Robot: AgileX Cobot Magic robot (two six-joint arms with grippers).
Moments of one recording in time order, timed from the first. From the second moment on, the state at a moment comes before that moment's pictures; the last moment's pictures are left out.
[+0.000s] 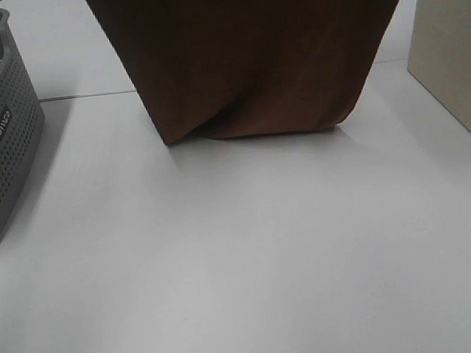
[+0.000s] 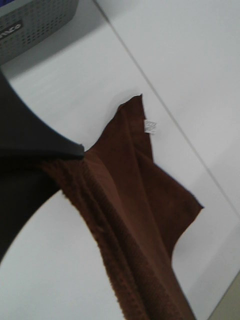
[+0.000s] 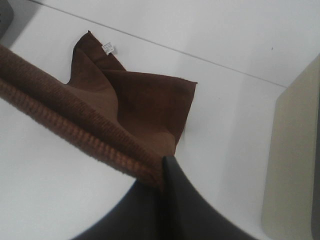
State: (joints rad) left arm -0.39 1.82 -2.09 -0.09 1.21 0.21; right arm 0.30 1.49 -1.81 0.08 1.20 -0.08
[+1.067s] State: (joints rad) left arm -0.42 1.30 -1.14 -0.31 1.17 0.19; right arm 0.31 1.09 -1.12 0.22 1.20 0.01
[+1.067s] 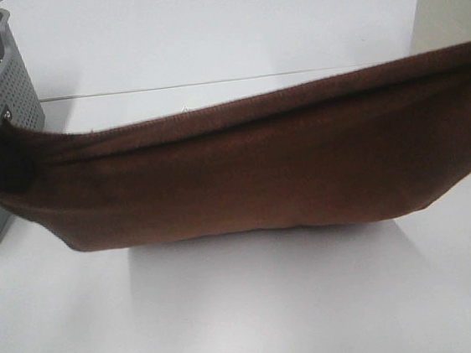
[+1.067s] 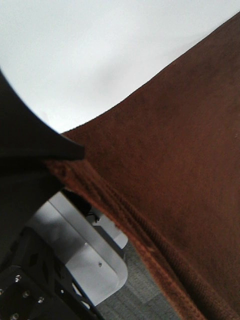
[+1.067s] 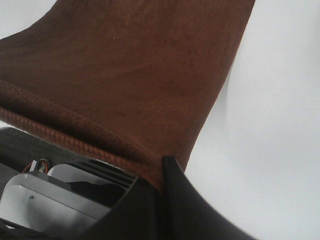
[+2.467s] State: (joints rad) left arm -0.77 1.72 -0.87 -0.42 1.20 0.26; right arm 0.30 1.32 -0.60 0.41 1.11 -0.17
